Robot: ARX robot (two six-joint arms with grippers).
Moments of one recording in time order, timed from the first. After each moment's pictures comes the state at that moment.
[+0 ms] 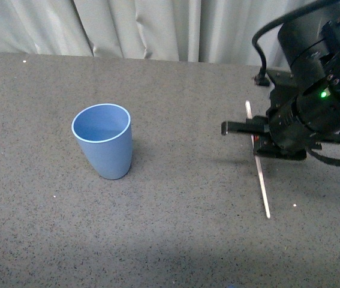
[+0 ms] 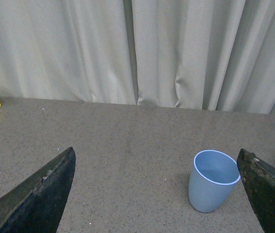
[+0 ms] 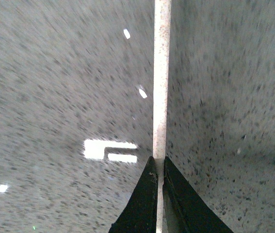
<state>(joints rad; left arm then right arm) 0.00 0.00 0.02 0.00 0.00 0.00 0.31 2.10 1.10 -0.04 -0.02 0.30</state>
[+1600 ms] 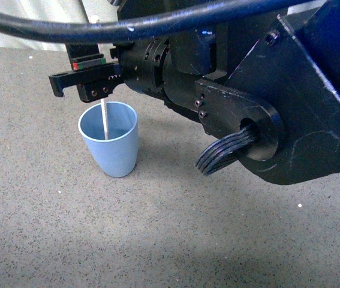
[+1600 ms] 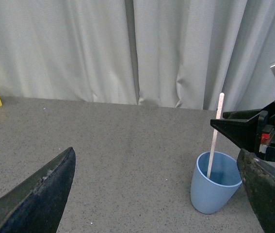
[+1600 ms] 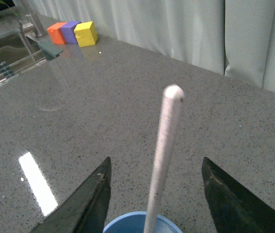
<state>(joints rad) 0.00 0.00 0.02 0.00 0.00 0.00 0.65 2.15 1.07 0.88 -0.22 0.13</state>
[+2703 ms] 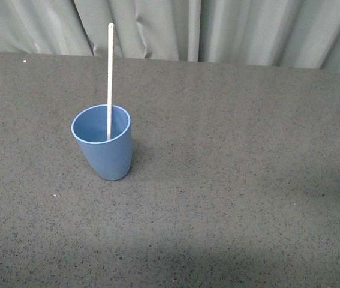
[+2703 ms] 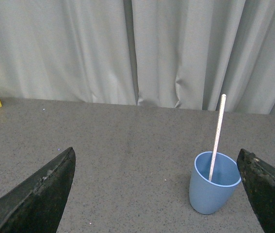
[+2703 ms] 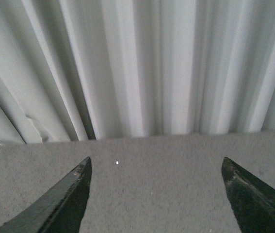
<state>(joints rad) 0.00 0.00 0.02 0.00 0.00 0.00 0.16 1.10 0.28 0.80 0.16 0.08</state>
